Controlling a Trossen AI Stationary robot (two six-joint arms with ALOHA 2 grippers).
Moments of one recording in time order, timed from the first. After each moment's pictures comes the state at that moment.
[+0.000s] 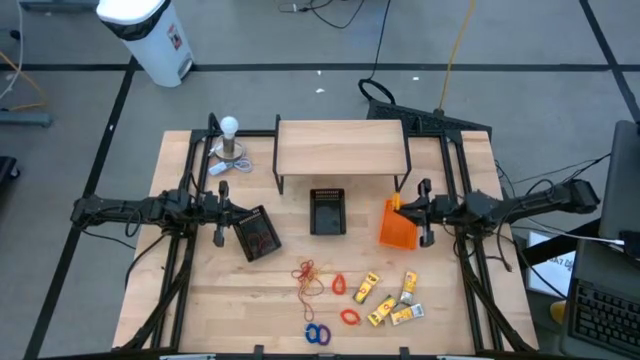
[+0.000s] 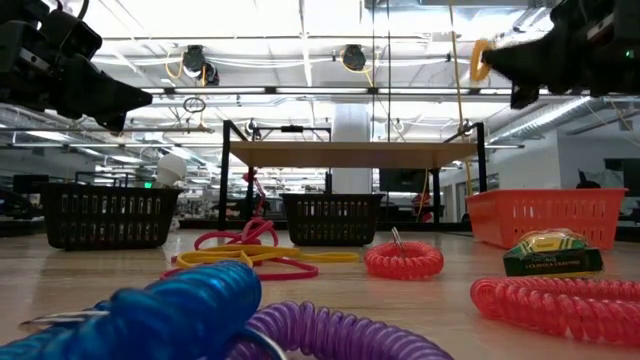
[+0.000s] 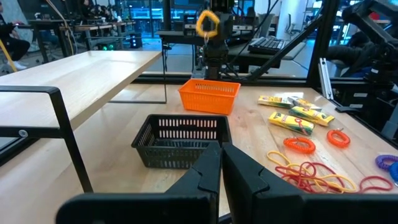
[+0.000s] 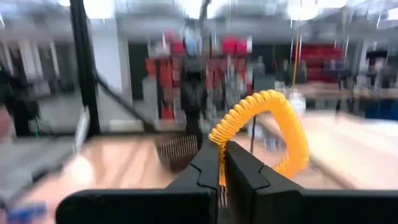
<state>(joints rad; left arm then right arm) -0.04 0.09 0.04 -0.03 -0.05 0.00 0.14 0.46 0.06 0.54 0.18 -0.01</state>
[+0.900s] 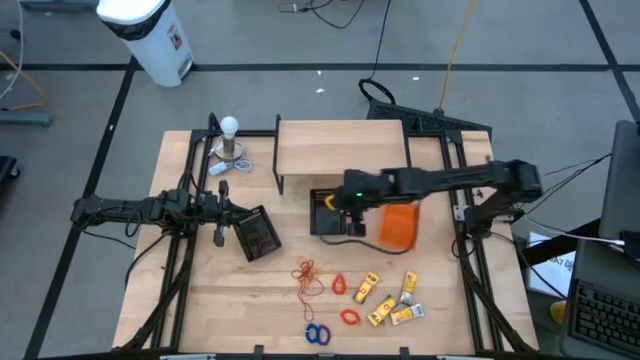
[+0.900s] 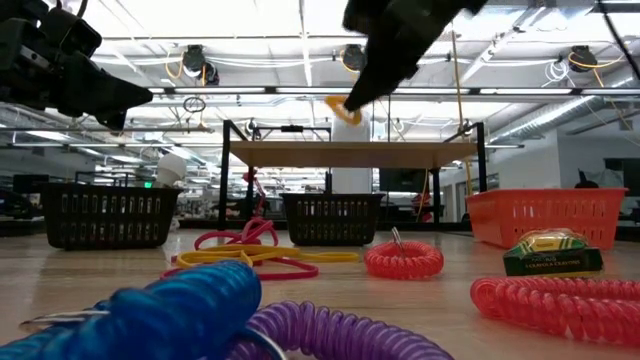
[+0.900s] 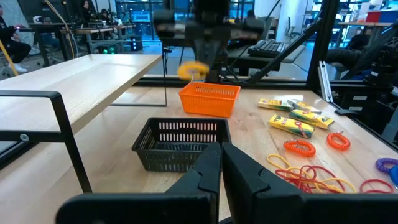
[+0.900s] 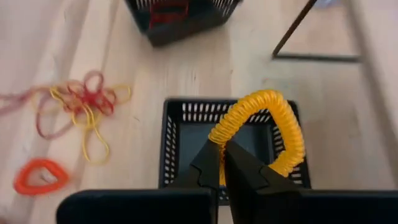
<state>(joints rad) -0.04 0.09 0.04 -0.01 -0.05 0.00 -0.03 1.61 1.25 -0.48 -0.03 -0.09</state>
